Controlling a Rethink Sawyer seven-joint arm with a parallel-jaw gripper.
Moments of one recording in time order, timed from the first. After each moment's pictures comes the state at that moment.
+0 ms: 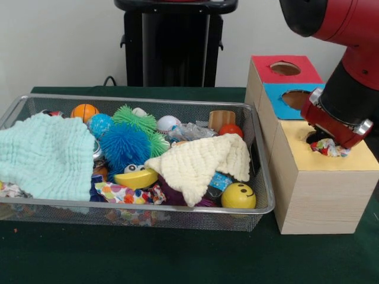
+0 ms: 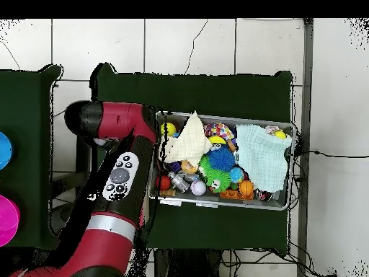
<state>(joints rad) 0.30 -0.15 -0.47 1.00 0.38 1.03 2.37</state>
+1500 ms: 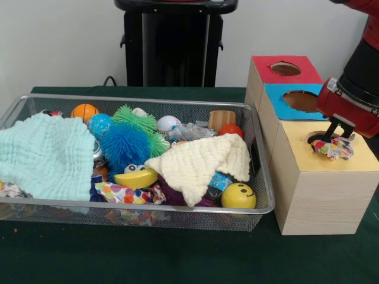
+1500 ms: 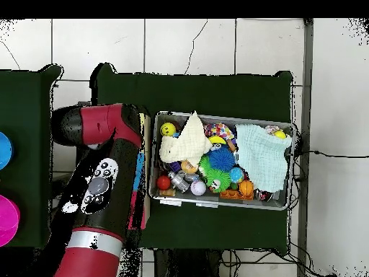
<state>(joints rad) 0.34 -0.23 -0.44 1.02 0.21 0.90 2.37</state>
